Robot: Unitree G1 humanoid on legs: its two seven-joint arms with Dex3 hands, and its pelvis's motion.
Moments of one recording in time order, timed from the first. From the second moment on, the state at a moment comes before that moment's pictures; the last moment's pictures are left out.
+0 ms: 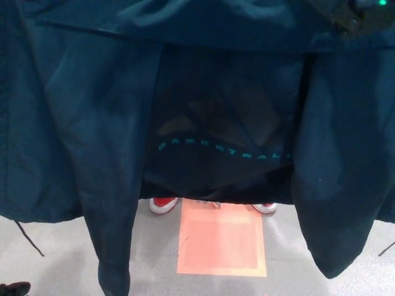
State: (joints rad) left_arm -0.16 0.51 0.13 1.21 0.03 -0.29 -0.36; right_arm -0.96 -0.68 0.22 -0.14 -0.16 0.14 0.43
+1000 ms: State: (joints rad) left_arm -0.17 0.52 0.15 1.21 0.02 -0.30 -0.39; right_arm -1.38 -0.60 0.64 0.45 -0.27 0.21 0.93
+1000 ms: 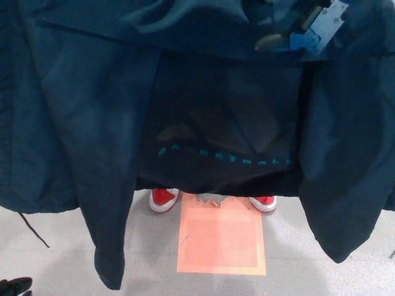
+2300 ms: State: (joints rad) left_arm -0.19 0.52 0.14 1.21 0.02 -0.30 -0.40; right_arm -1.30 -0.50 0.69 0.55 -0.55 0.11 0.43
